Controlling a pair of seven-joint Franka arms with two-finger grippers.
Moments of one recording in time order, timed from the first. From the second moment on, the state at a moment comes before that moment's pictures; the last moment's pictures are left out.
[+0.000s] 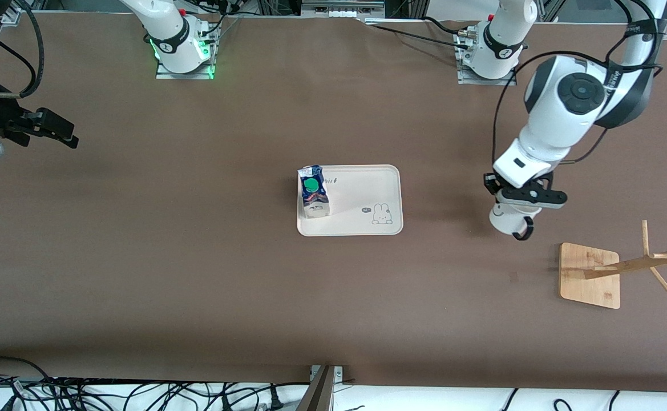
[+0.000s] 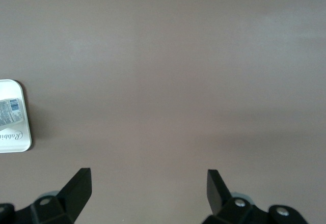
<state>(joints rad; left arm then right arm) 0.27 0.10 -0.54 -2.10 0.16 2.24 -0.28 0.04 0.01 -0.03 -1.62 0.01 1.61 0.05</state>
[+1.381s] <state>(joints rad) -0.02 0.36 -0.62 -1.82 0.02 1.94 -0.57 0.03 0.02 -0.05 -1.62 0.01 1.61 0.05</state>
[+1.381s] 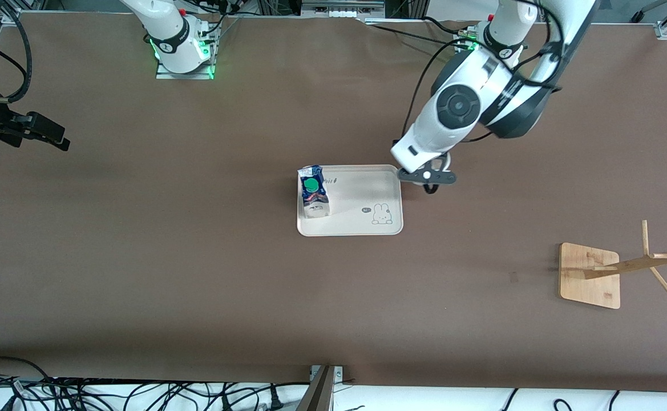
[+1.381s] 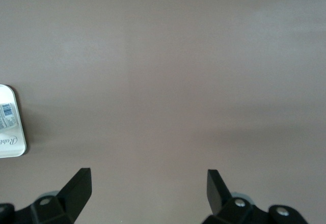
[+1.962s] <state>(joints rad) -0.26 0.47 -0.47 -1.73 0.02 1.94 -0.61 0.03 0.02 -0.05 -1.62 0.01 1.61 0.05</state>
